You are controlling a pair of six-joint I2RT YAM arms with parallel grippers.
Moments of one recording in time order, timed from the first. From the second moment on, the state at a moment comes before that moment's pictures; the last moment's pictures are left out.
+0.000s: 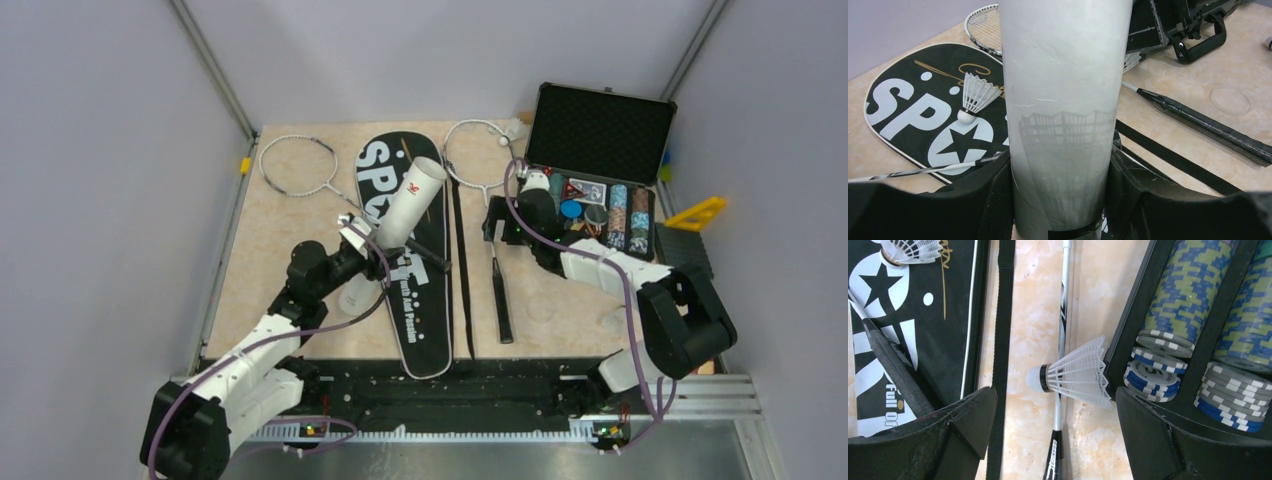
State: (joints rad) left arm -0.40 0.89 0.38 0.44 0.42 0.08; right arm 0.49 1.47 0.80 0.07 0.15 0.43
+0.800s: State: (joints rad) left arm -0.40 0.91 0.39 0.44 0.40 0.08; right arm 0.47 1.55 0.84 0.10 -0.02 0.38
